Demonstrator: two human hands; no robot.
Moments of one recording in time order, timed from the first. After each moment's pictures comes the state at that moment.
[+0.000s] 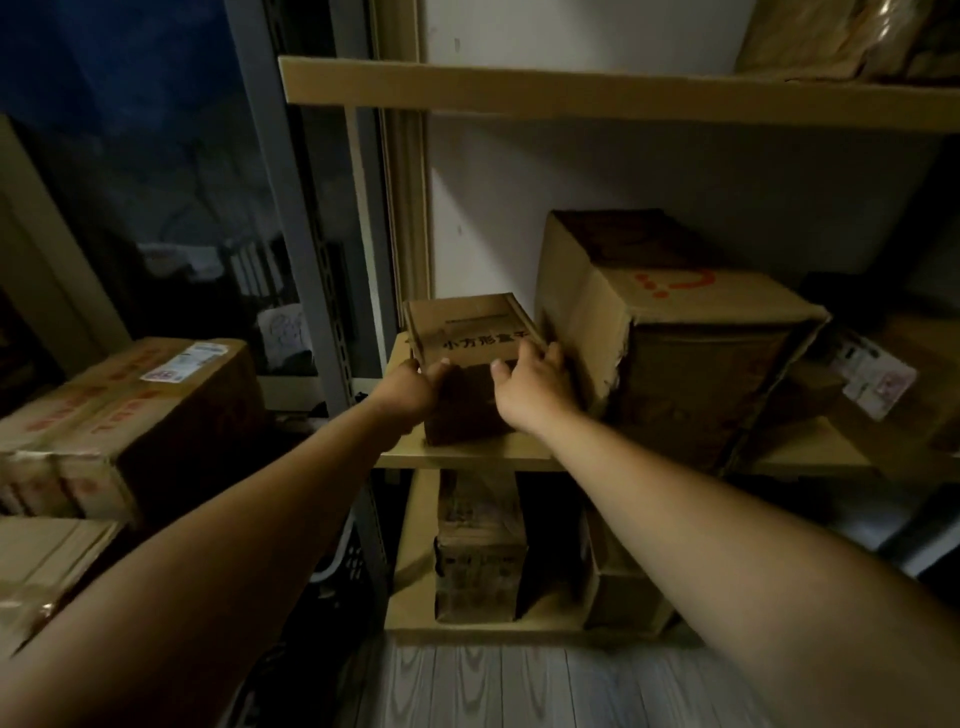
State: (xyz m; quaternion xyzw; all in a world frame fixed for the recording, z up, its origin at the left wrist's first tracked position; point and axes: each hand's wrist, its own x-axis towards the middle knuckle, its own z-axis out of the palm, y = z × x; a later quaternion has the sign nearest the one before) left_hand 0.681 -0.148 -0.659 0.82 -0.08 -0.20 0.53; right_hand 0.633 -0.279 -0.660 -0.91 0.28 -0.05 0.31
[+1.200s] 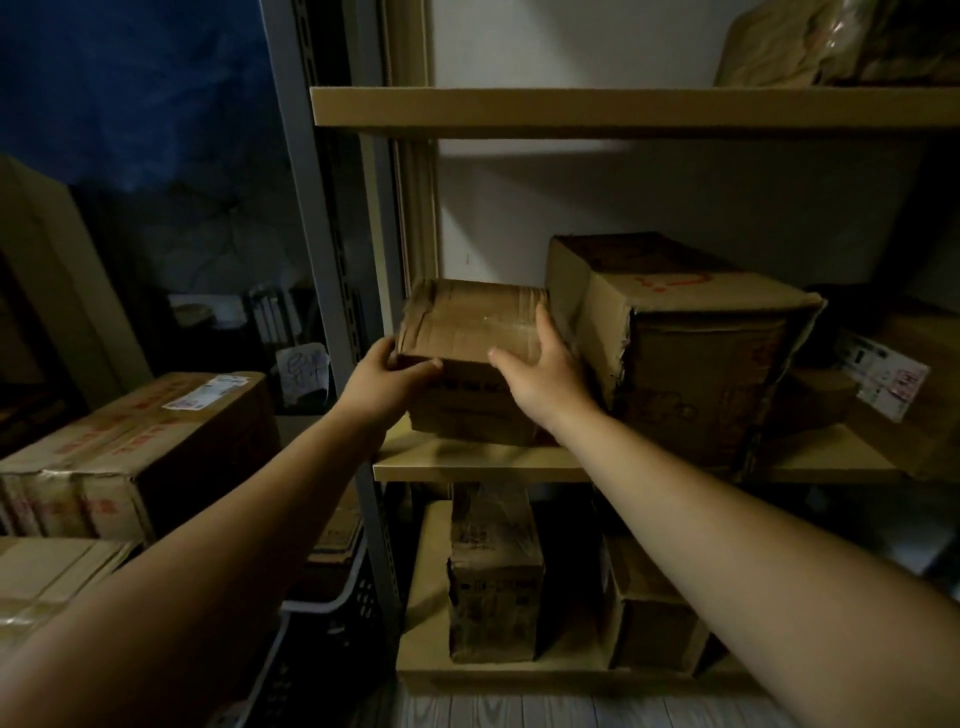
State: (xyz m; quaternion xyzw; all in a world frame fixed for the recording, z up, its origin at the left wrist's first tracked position) left_hand 0.671 -0.114 -0.665 0.72 -0.13 -0.08 0.67; right_hand 0.610 -0.274 -0.660 -0.82 0.17 -0.20 0.51
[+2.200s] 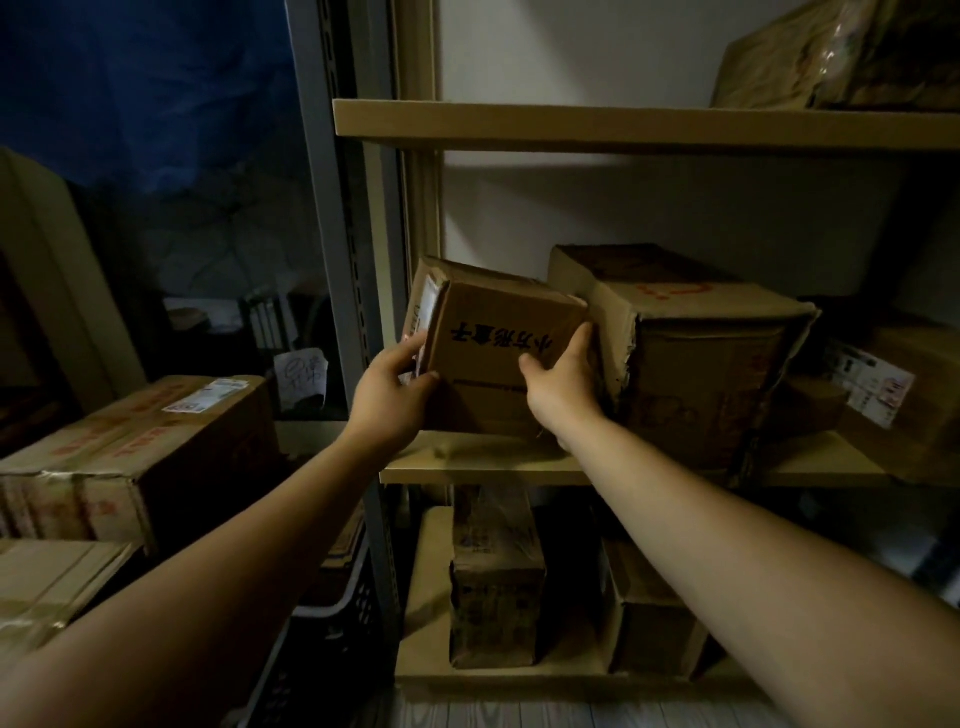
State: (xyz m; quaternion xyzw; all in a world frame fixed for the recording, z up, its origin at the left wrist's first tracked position) left_hand 0.662 -0.103 -0.673 0.75 -0.23 0.02 0.61; right_hand 0.606 -0.268 -0.658 -0.77 0.26 -0.23 0.54
